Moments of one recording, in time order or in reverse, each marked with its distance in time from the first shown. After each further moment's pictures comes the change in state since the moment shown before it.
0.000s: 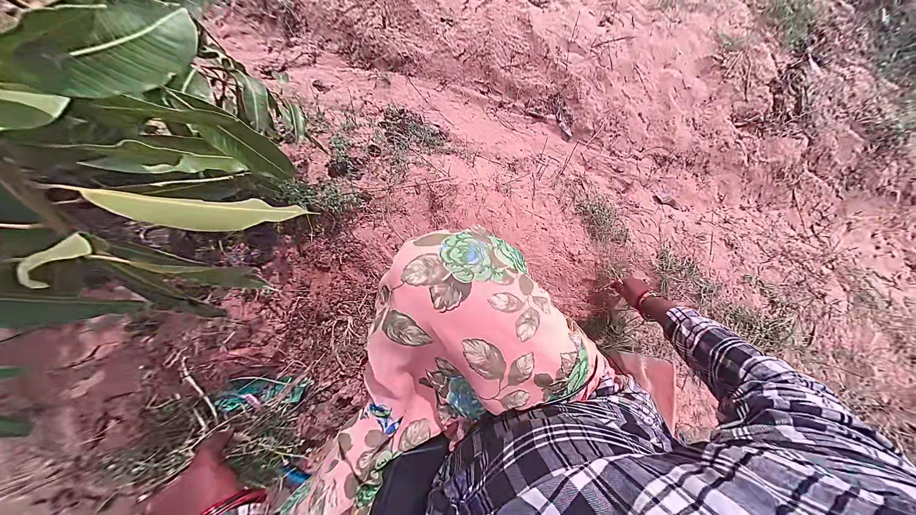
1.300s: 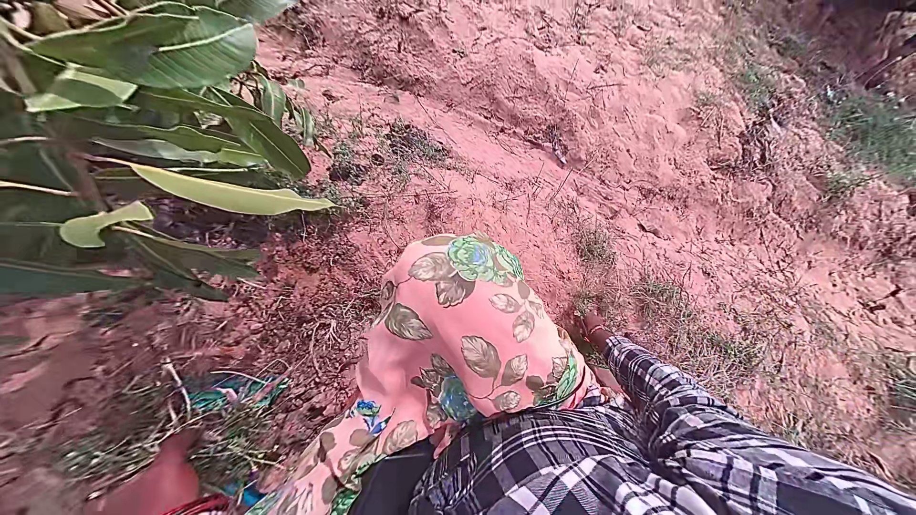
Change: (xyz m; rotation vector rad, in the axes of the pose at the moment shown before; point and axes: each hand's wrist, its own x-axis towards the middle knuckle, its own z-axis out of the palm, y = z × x) left_hand -0.183 0.146 -0.031 0.435 -0.464 0.209; right_hand 0.038 -0.025 0.091 0.167 0.018 0.117
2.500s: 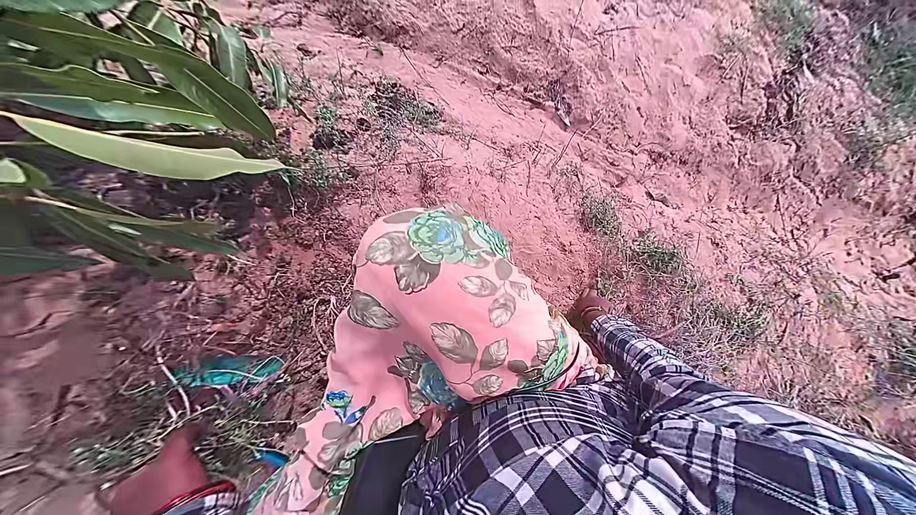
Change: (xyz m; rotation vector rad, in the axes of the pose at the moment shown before) left_hand 0.168 -0.209 0.024 -0.363 0.452 -0.195; right_hand 0.011 -0.006 0.034 -0.352 0.054 0.177
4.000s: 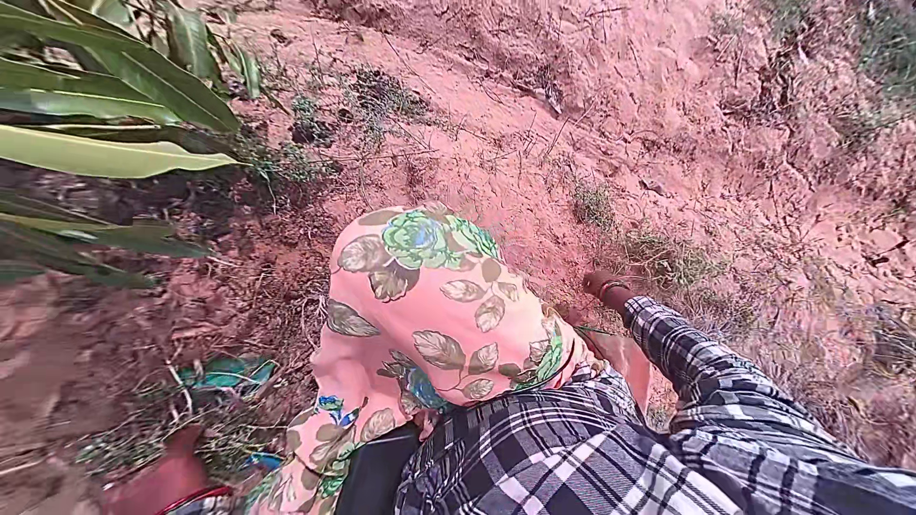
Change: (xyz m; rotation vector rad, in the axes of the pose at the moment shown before) left_hand -0.002 -0.006 0.006 0.039 -0.066 0.075; right_hand -0.019 0.047 -0.078 0.090 -0.076 -0.387
